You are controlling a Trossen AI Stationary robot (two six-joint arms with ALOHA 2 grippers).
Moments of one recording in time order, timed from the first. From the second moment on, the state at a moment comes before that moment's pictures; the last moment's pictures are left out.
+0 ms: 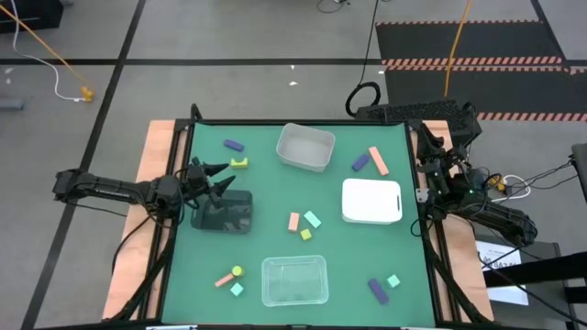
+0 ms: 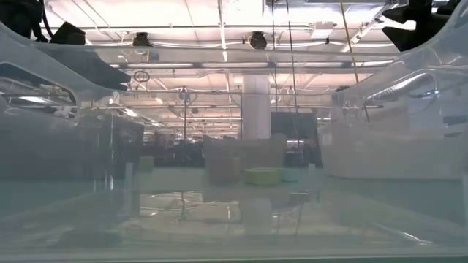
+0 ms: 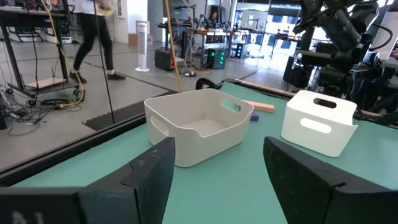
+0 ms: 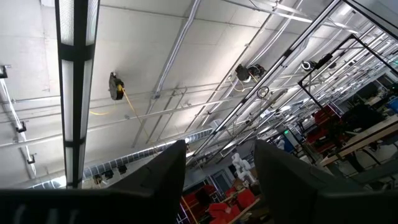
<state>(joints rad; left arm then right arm) -0.07 0.36 0.01 0.30 -0.58 -0.13 -0.40 0.01 0.02 0.75 0.44 0.30</state>
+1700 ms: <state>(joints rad) -0.07 0.36 0.01 0.59 -0.59 -0.18 -0.40 0.01 0.02 0.75 0.44 0.30</state>
